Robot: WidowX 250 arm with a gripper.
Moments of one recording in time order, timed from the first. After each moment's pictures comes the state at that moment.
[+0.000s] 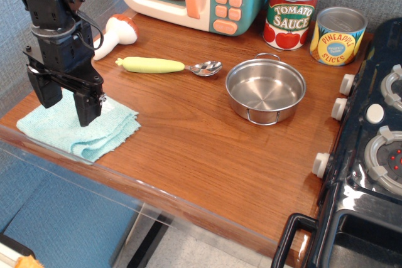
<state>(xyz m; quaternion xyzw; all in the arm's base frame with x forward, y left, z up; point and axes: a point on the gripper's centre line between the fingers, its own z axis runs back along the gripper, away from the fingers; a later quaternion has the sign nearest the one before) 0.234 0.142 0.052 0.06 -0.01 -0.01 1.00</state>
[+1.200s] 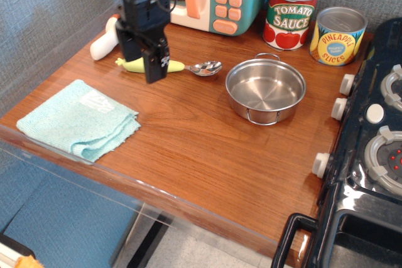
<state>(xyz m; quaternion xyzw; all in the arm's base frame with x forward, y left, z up) 0.343 0.109 0.054 0.03 -0.03 -0.23 0.97</state>
